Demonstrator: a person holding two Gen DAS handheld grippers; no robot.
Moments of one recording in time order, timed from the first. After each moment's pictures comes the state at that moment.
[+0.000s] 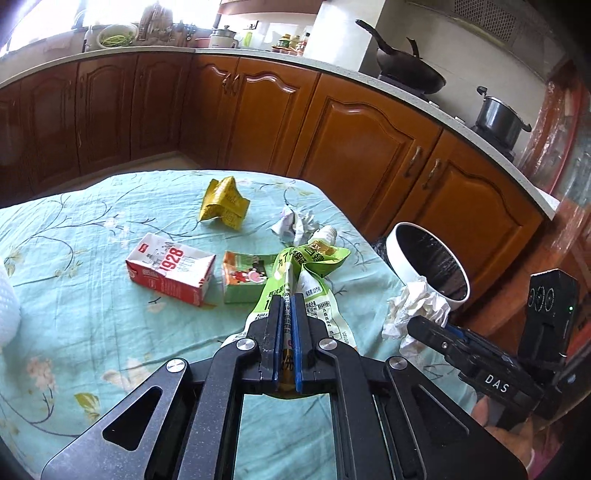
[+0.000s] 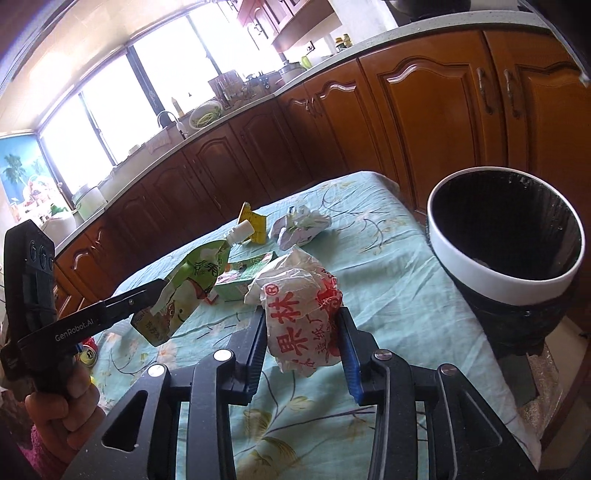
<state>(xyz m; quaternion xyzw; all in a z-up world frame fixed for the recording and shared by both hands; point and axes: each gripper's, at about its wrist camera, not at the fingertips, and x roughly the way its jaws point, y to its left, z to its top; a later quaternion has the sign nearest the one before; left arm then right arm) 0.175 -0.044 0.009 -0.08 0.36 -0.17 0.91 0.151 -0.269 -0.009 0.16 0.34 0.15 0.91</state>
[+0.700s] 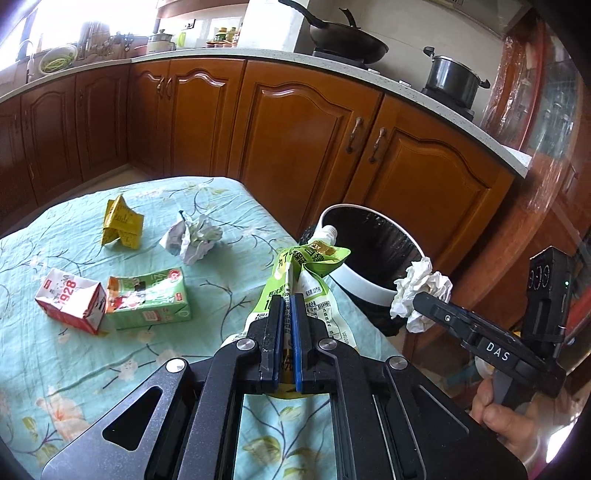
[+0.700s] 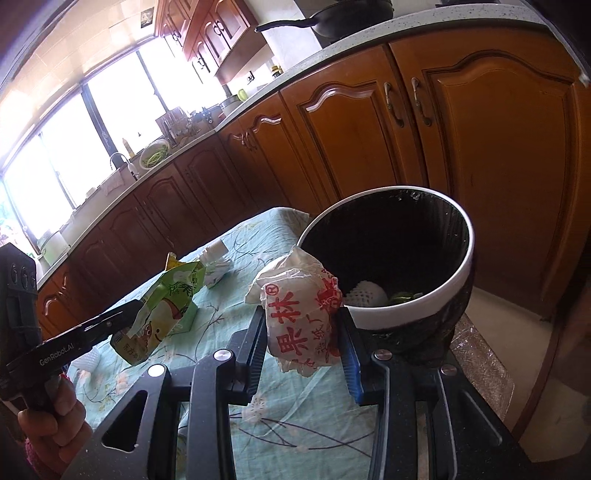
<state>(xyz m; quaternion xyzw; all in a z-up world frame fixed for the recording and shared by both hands) 0.184 -0.151 0.018 -0.03 0.36 -0.25 0.90 0.138 -0.374 -0.006 0.20 0.31 0.05 0.93</state>
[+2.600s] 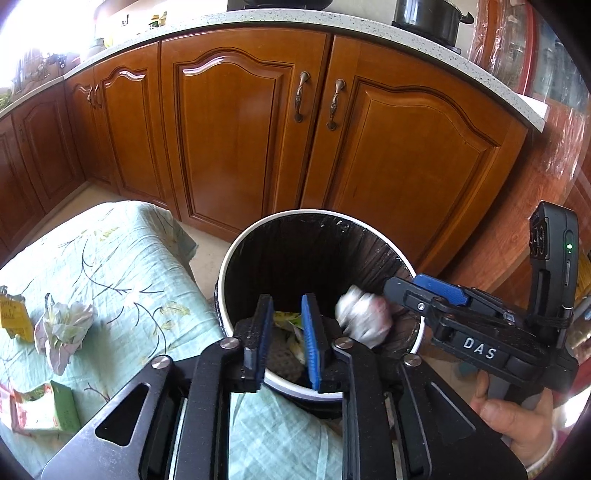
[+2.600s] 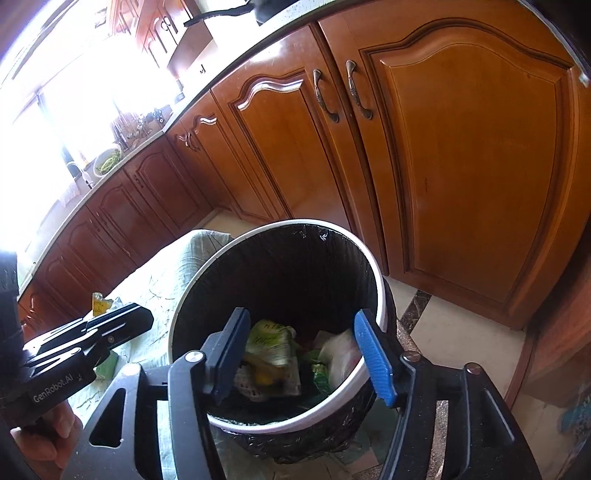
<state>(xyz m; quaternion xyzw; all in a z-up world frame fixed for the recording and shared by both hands) 0.262 -0.315 0.003 0.06 0.39 -0.28 0.87 0.211 -0.467 -0.024 0.20 0.35 -0.01 0.91</state>
